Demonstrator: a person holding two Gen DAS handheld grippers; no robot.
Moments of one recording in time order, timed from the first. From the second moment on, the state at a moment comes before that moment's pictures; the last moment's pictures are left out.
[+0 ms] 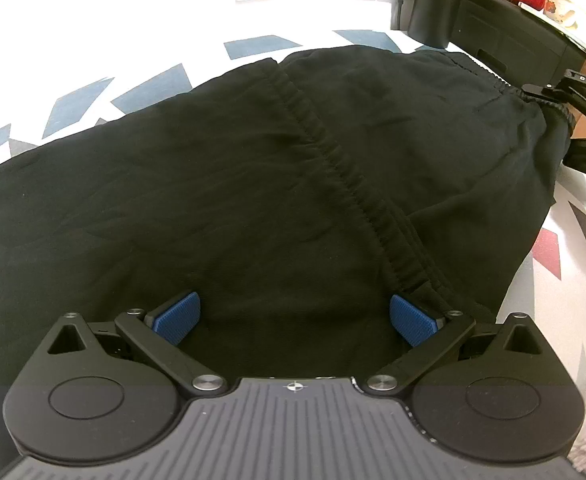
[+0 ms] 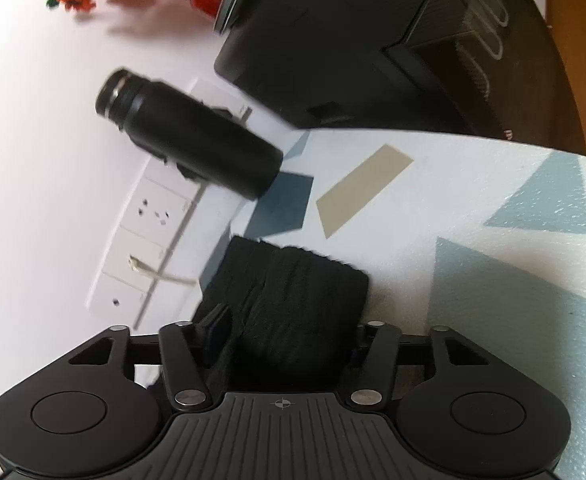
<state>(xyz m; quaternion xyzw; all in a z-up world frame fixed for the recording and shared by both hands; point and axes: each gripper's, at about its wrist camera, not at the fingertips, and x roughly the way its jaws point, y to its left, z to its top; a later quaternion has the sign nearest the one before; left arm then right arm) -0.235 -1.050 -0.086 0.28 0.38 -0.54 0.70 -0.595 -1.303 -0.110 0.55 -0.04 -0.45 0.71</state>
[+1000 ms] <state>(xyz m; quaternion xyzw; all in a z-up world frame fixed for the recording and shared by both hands) -0.231 -1.052 -0.088 0.28 0.38 -0.54 0.69 -0.592 -1.292 -0.075 0.50 -0.05 -0.44 0.74</state>
